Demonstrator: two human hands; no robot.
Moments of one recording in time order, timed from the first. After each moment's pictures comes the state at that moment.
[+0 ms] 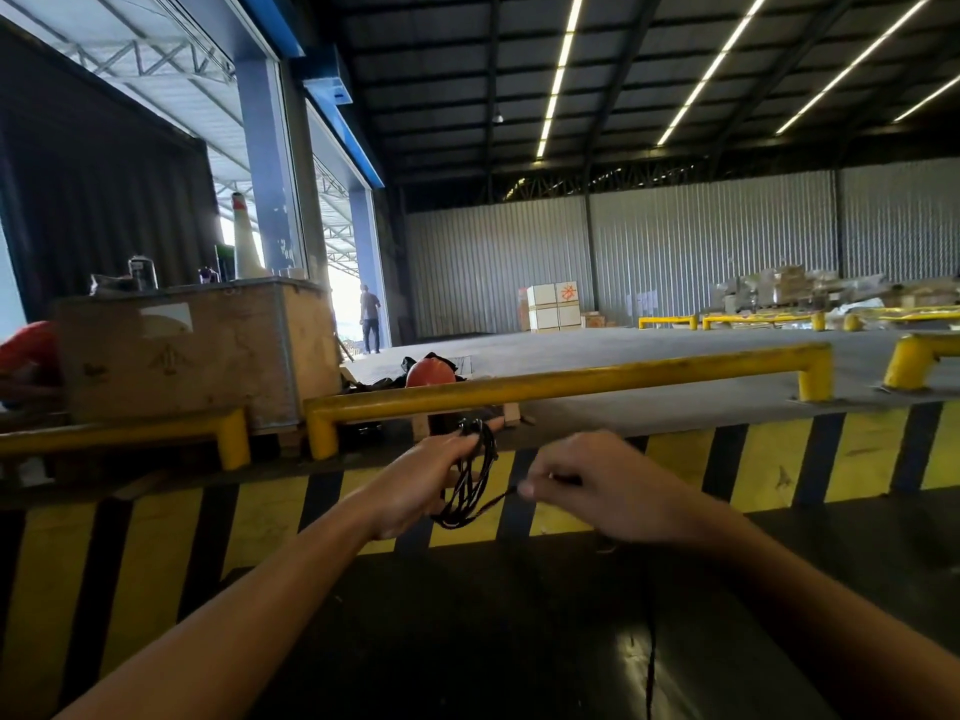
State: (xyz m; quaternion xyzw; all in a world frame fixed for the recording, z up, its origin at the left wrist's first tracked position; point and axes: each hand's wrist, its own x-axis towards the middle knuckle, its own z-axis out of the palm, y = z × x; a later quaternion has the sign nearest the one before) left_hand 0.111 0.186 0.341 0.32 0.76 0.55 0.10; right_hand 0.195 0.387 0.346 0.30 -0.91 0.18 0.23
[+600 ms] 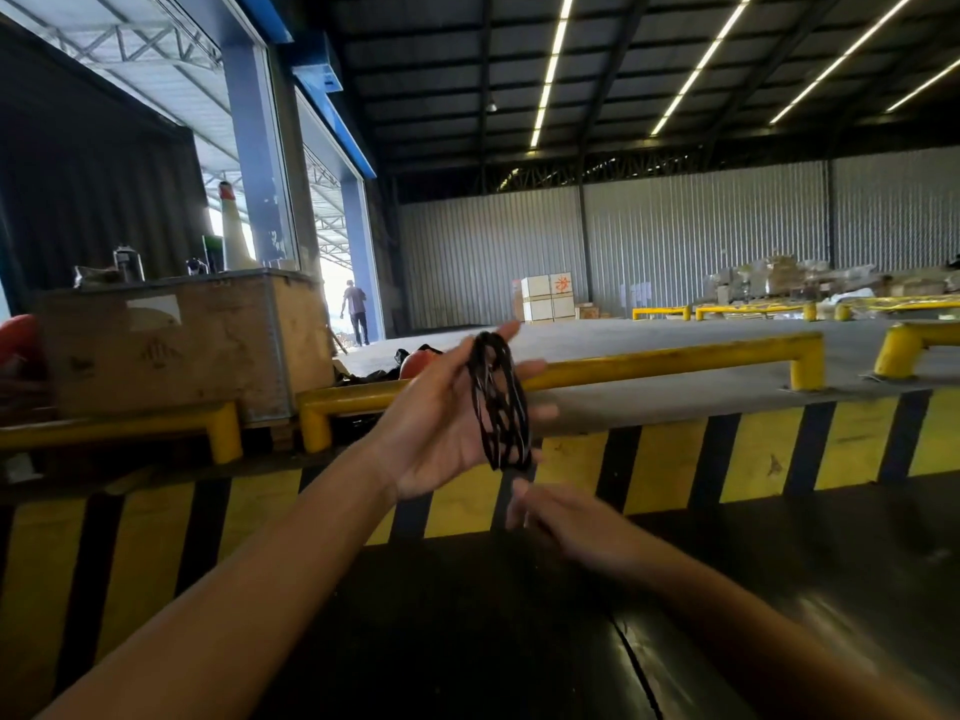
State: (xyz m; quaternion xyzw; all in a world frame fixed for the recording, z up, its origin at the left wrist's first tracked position) left_hand 0.132 0.212 0.382 0.40 0.49 0.72 0.27; right_hand 0.172 0.378 0.296 0.21 -0.85 0.49 0.04
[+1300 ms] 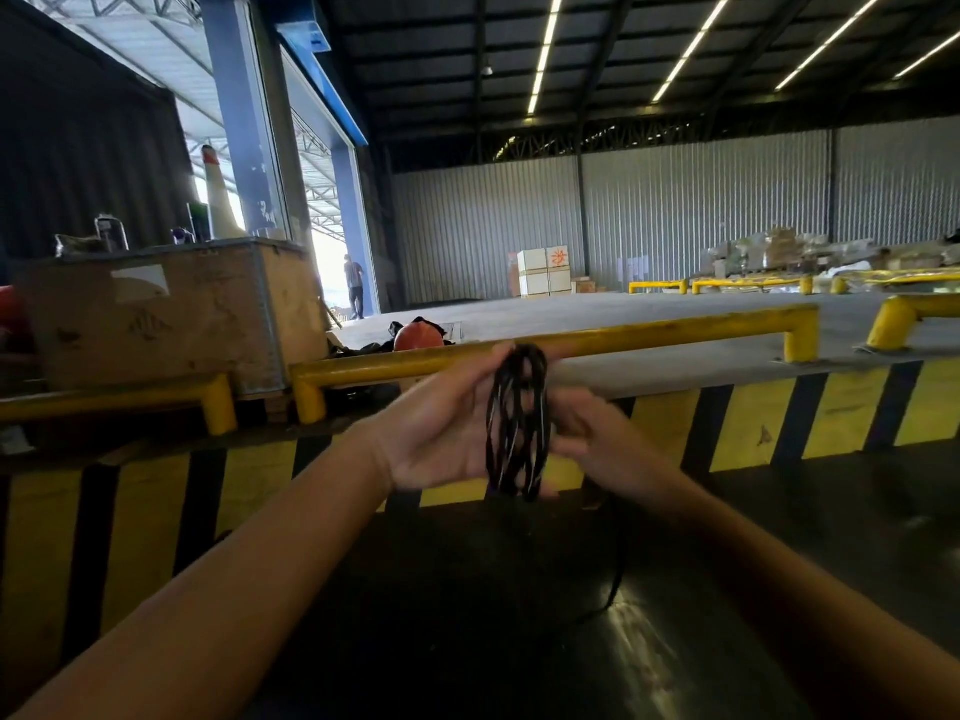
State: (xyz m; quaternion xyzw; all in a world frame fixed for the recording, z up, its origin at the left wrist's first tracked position) left_hand 0.141 0.217 0.366 0.41 0.55 0.61 0.39; right_hand 0.154 0.405 0.310 0.23 -0.86 0.38 0.25
